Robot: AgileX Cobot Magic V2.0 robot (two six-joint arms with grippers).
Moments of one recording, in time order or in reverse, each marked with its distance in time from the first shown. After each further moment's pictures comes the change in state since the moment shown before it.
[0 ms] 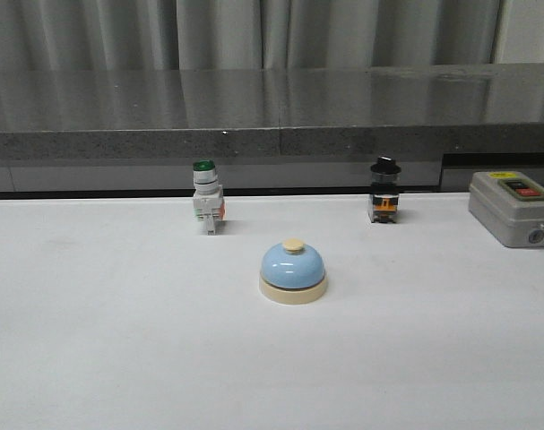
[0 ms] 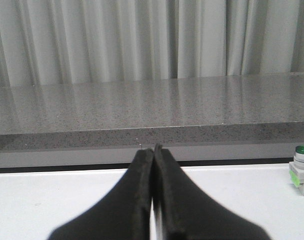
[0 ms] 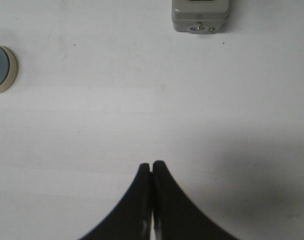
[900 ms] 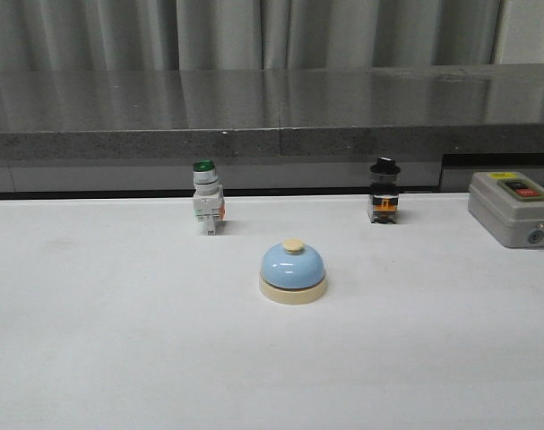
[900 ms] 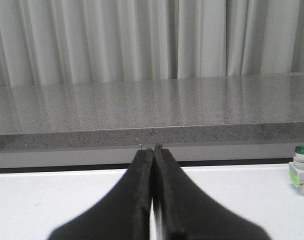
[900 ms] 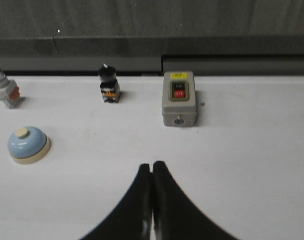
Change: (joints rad) left arm 0.000 0.000 0.000 0.000 0.000 0.000; right arm 0.000 -0.954 0.518 -0.023 -0.287 0.009
